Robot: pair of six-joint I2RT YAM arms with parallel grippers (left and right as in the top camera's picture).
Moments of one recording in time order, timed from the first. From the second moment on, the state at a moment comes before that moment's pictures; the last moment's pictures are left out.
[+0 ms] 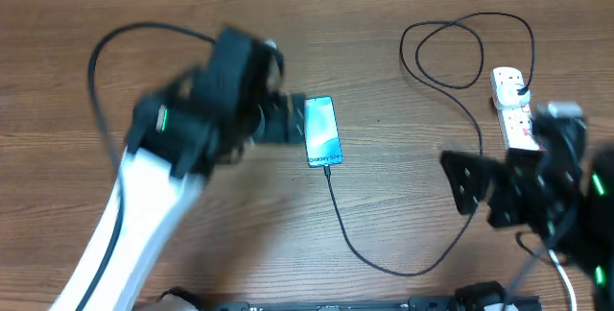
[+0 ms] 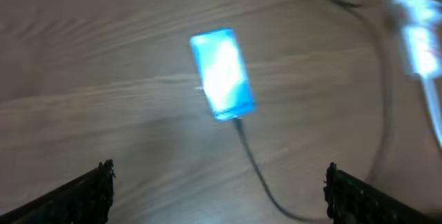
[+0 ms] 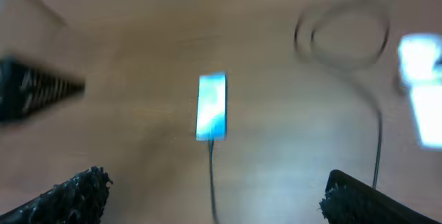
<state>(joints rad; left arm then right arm) -0.56 1.40 1.70 -1.28 -0.03 -0.42 0.19 0.85 1.55 -1.33 -0.17 0.27</state>
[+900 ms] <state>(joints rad) -0.85 0.63 1.02 -1.13 -0.34 -0.60 0.19 0.58 0.95 -1.06 -0.23 0.28</state>
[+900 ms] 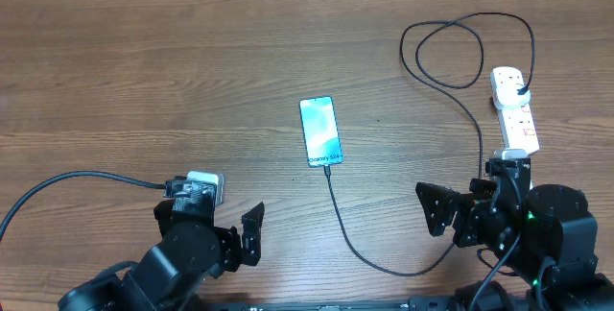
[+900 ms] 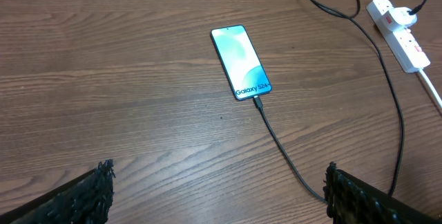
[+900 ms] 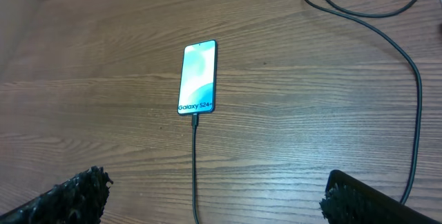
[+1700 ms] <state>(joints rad) -0.67 0.62 1.02 -1.17 -0.34 -0.60 0.19 0.58 0.95 -1.06 -0.23 0.28</state>
